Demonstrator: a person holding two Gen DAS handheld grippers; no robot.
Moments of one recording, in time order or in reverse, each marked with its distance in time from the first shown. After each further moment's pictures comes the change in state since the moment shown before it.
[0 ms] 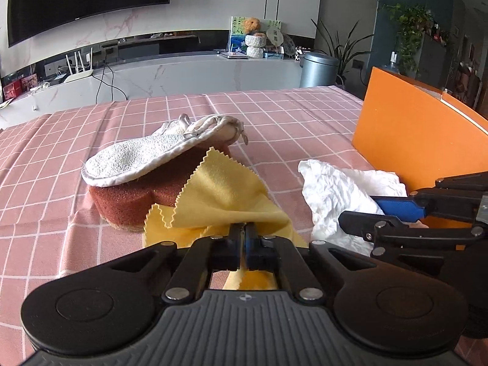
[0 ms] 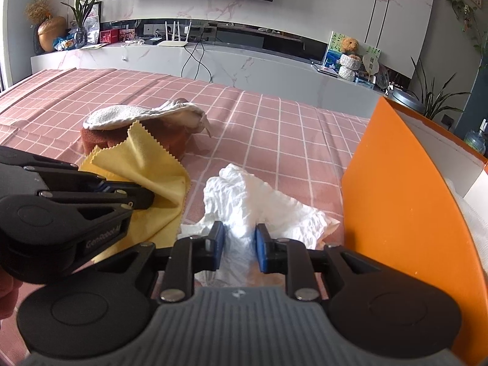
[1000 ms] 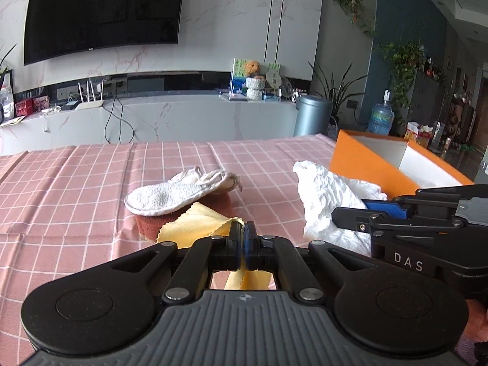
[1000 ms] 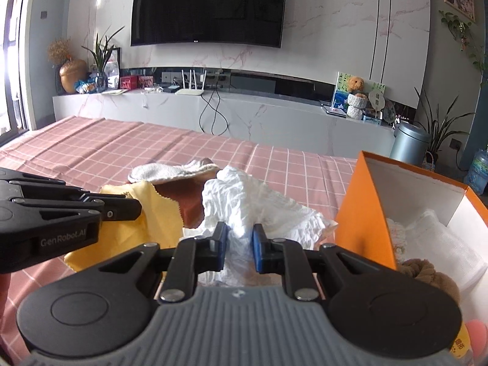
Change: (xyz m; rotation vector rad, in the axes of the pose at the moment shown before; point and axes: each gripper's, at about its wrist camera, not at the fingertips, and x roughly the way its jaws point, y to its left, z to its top) left arm -0.090 -0.001 0.014 -0.037 -0.162 -0.015; right arm -0.077 -0.009 0.001 0.019 -0.178 0.077
